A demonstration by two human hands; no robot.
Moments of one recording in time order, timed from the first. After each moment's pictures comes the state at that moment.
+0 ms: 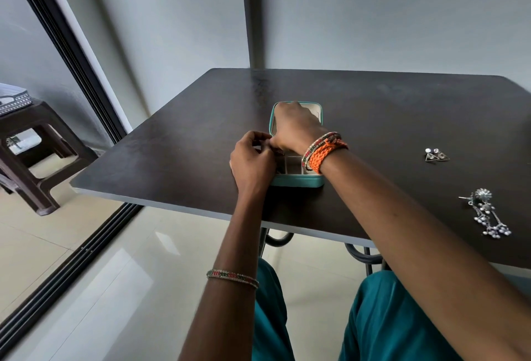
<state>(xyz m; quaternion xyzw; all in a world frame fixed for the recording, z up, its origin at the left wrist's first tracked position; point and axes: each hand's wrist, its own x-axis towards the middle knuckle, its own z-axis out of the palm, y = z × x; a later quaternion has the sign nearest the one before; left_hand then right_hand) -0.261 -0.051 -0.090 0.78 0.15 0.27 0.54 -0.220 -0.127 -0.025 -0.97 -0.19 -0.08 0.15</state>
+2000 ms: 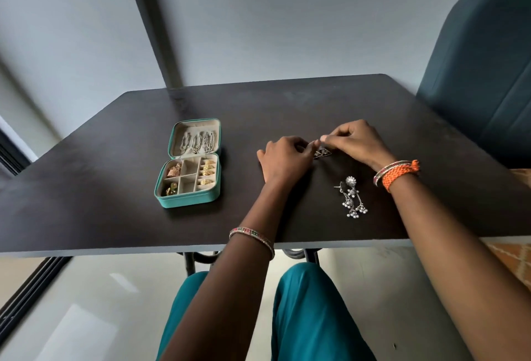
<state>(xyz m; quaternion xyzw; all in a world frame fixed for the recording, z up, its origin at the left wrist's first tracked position) -0.212 -0.251 -0.087 0.93 -0.03 0.13 0.34 -0.200 -0.409 -0.072 -0.91 0.01 -0.12 0.40</state>
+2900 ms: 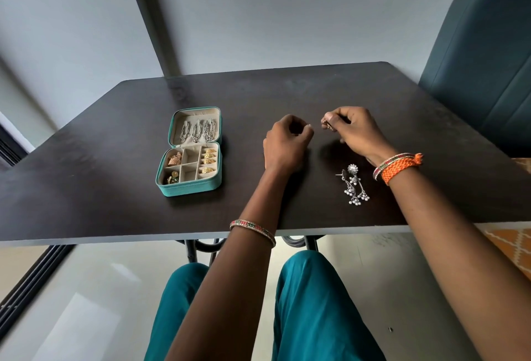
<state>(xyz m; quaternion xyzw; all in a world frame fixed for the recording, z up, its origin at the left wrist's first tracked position) -0.206 -0.249 -0.093 0.83 -0.05 0.15 0.54 -0.200 -0.404 -0.081 -0.85 -0.07 -0.16 0.50</state>
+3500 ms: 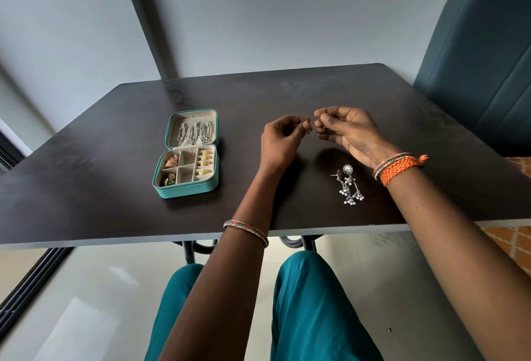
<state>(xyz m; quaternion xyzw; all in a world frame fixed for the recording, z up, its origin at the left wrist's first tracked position) -0.201 -0.244 -0.097 0.72 -0.13 0.13 0.67 -0.213 -0.396 -0.071 -0.66 -0.06 -0.04 0.75</state>
